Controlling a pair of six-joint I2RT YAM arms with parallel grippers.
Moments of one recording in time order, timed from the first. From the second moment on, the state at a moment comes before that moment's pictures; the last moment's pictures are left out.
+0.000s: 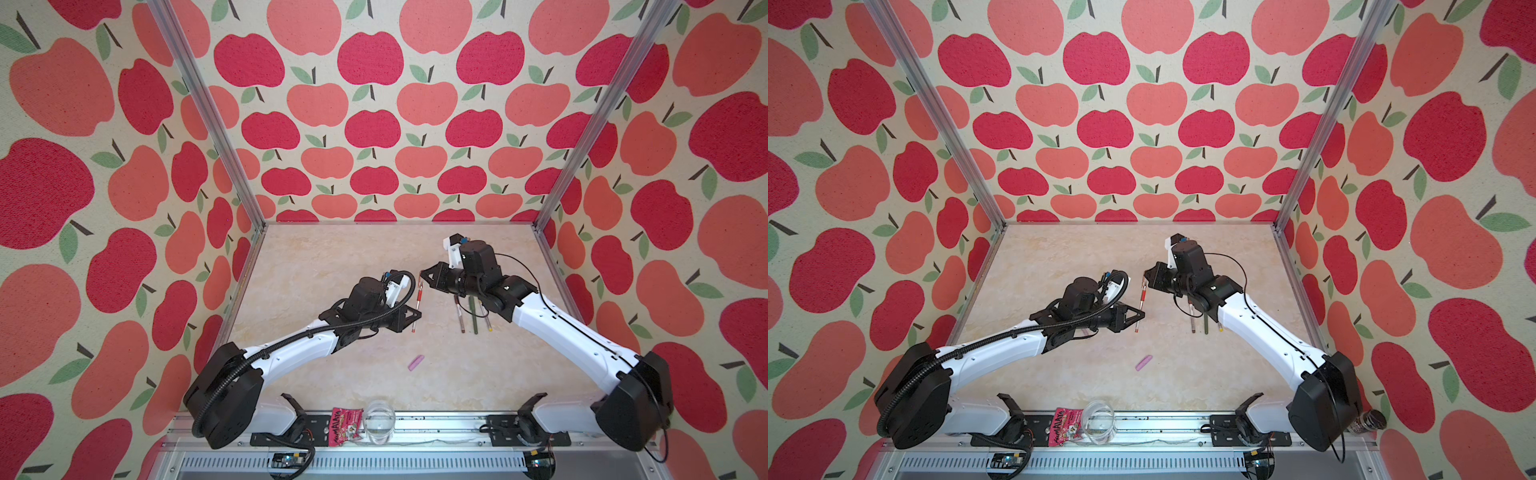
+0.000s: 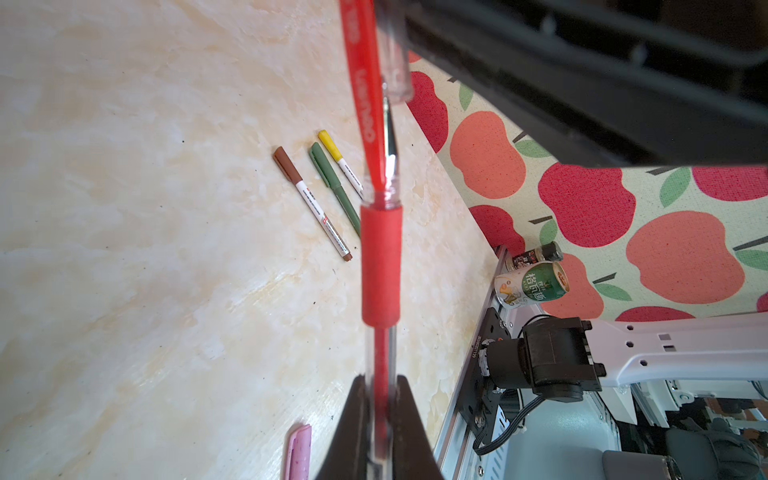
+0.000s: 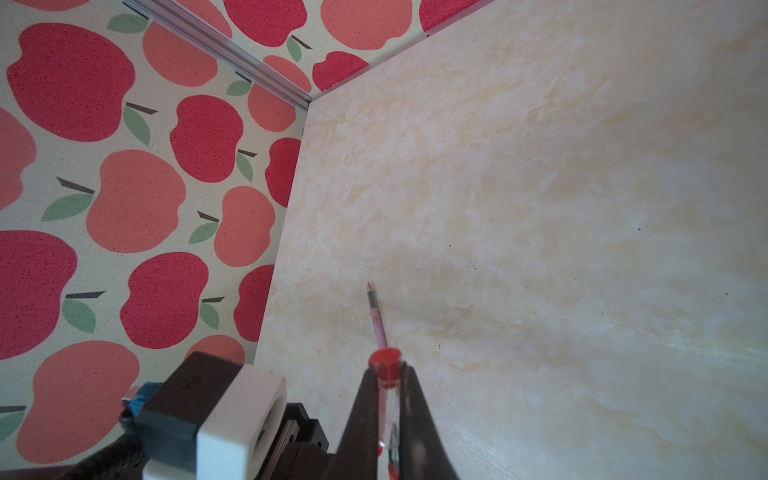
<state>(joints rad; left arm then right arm) -0.75 1.36 0.78 0.09 0.48 -0.53 0.68 1.34 1.13 -0.35 -0.22 0.76</state>
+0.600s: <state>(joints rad) -0.75 1.35 0.78 0.10 0.48 -0.53 0.71 1.31 1.13 -0.35 -0.19 0.75</state>
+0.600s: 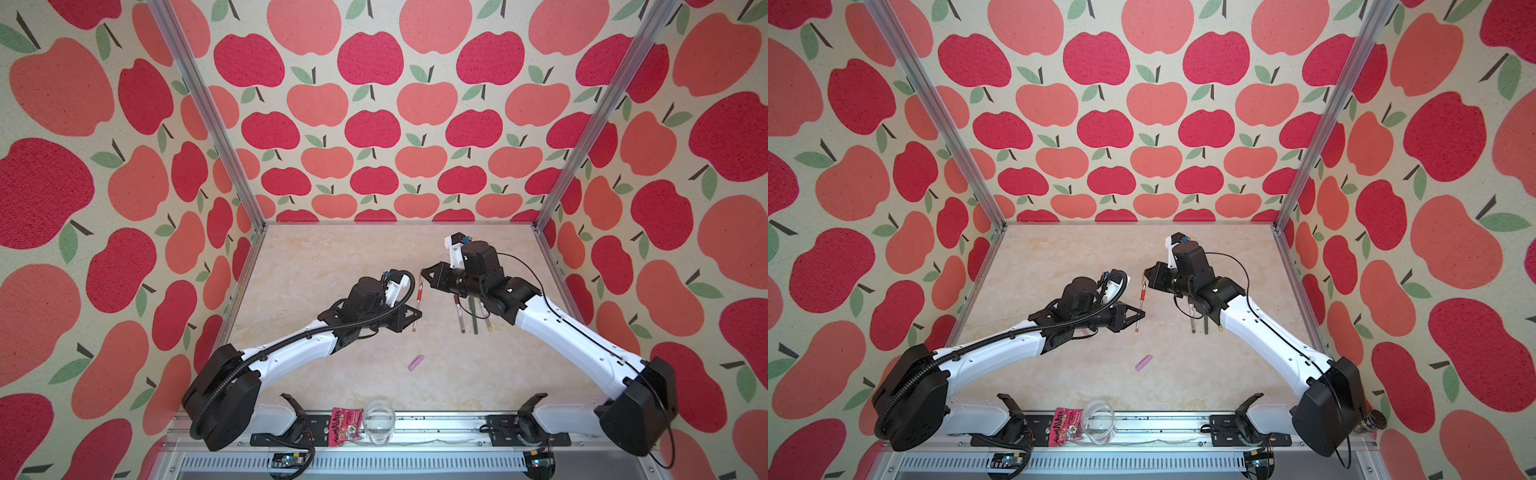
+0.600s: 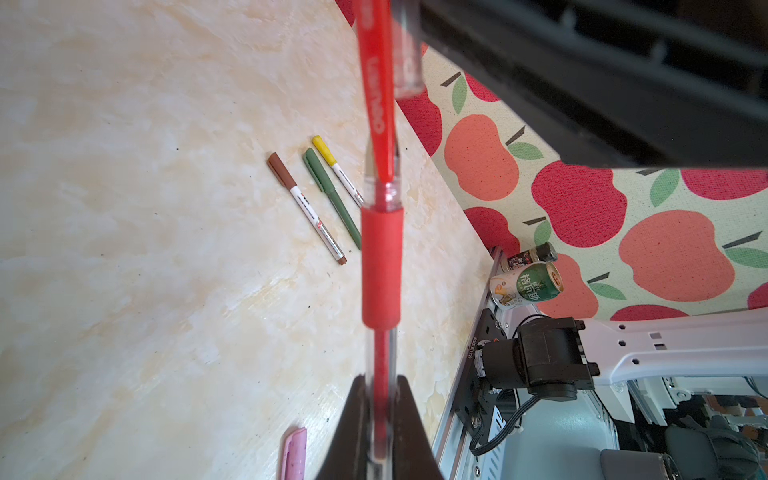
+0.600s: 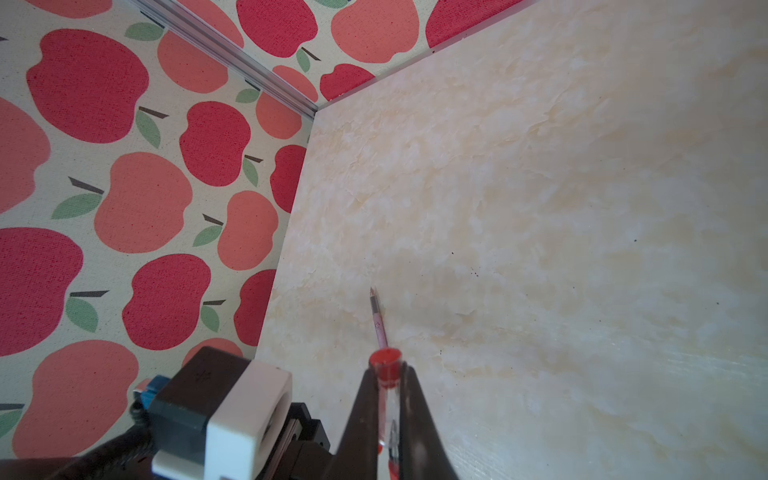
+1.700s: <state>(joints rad) -0.75 1.30 0.76 0.08 0.47 -0.54 0.76 1.27 1.05 -0.31 -0.15 0.72</state>
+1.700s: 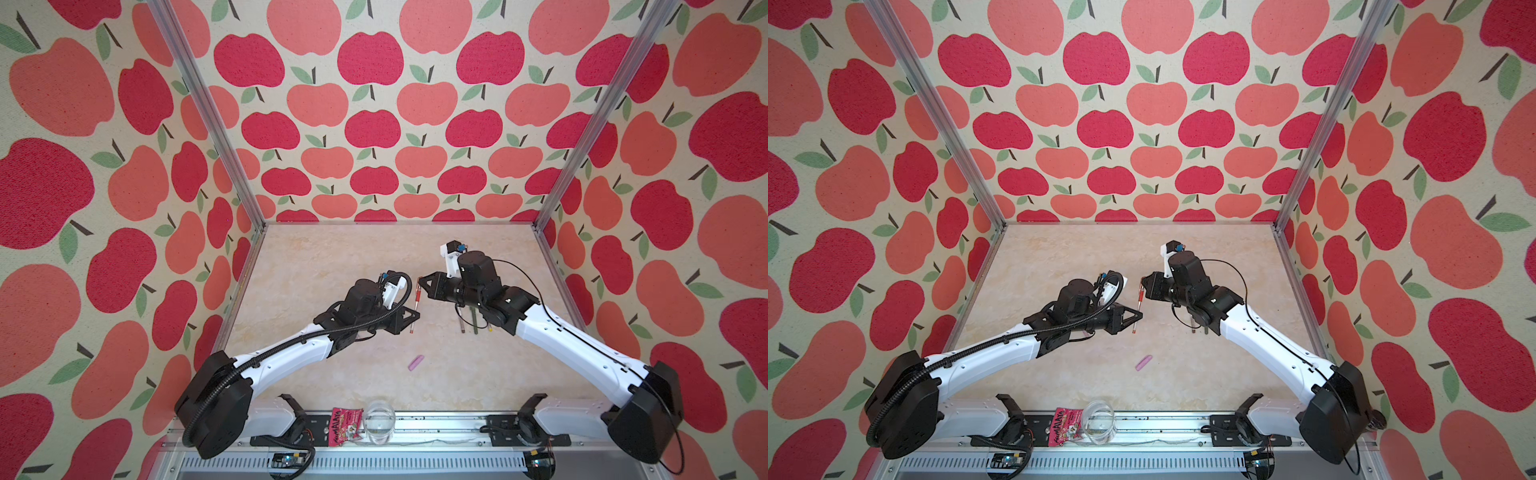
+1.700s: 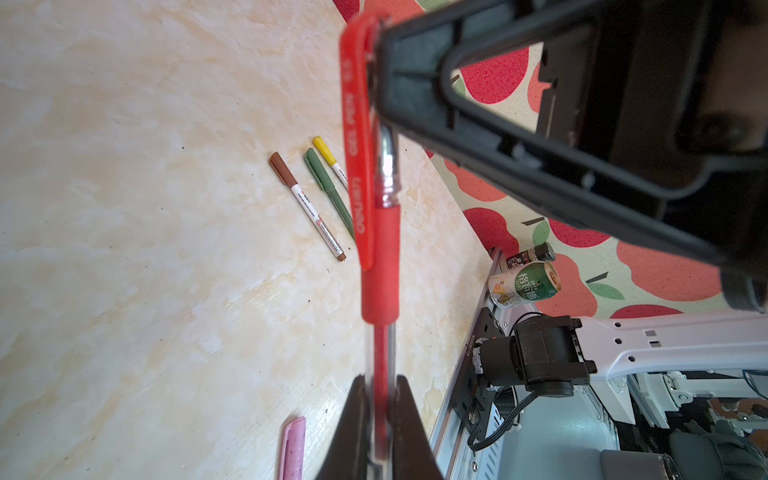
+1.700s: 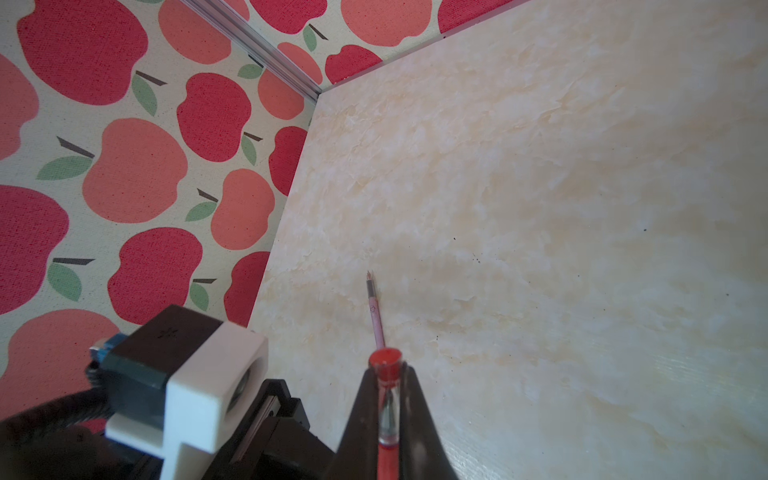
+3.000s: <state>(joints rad) -0.69 1.23 0.74 0.04 0.81 -0.42 0.59 1.25 1.08 -0.31 -0.71 0.57</state>
